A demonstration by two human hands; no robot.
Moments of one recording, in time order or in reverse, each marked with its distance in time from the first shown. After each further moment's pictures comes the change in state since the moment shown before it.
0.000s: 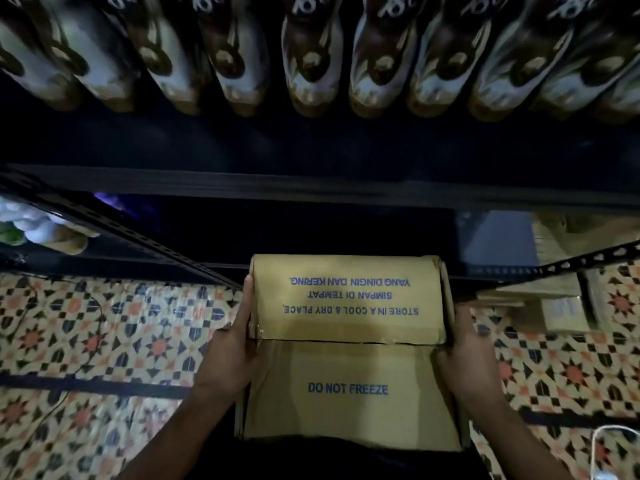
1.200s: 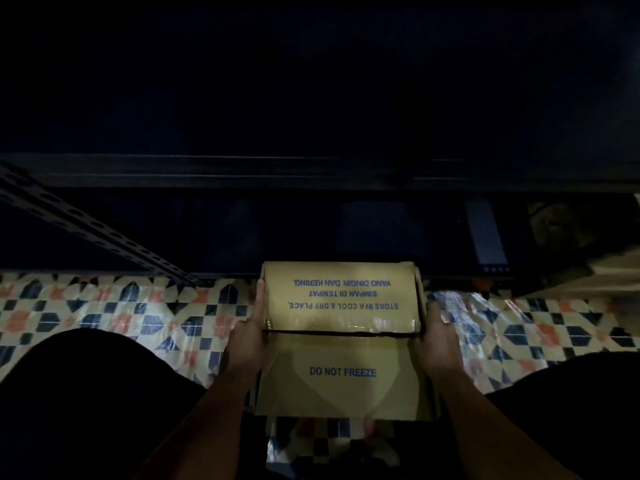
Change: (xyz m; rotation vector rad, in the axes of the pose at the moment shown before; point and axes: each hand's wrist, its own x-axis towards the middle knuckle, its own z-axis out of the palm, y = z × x) left_hand 0.192 -0.311 0.392 0.216 0.006 -0.116; right_hand 0.201 0.227 0.434 -0.010 0.022 0.043
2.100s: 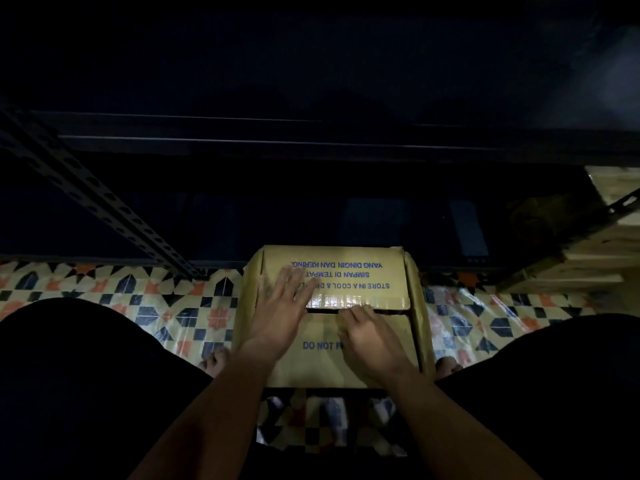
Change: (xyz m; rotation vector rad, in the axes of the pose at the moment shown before) left_hand -0.015 0.055 0.015 0.479 0.097 0.385; right_hand -0.061 -0.040 0.045 -0.371 -0.031 -0.744
